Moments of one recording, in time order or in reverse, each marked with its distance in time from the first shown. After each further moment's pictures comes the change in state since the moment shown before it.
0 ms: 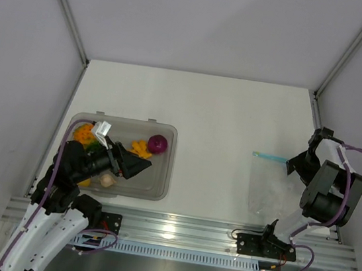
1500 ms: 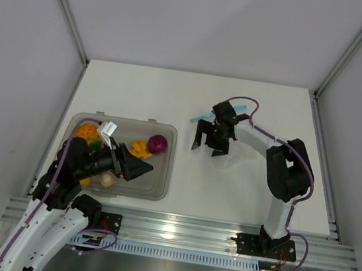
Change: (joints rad) left arm -0.003 0.058 0.018 -0.035 0.079 0.015; right arm 0.911 0.263 0.278 0.365 -0.582 -0.122
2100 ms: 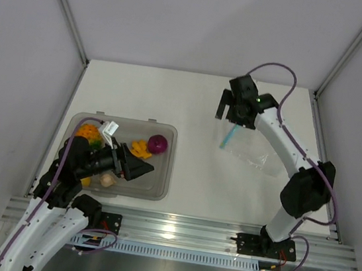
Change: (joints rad) left arm 0.000 0.008 0.001 -0.001 0.021 0.000; right arm -0.074 -0.255 0.144 -0.292 0.563 0.014
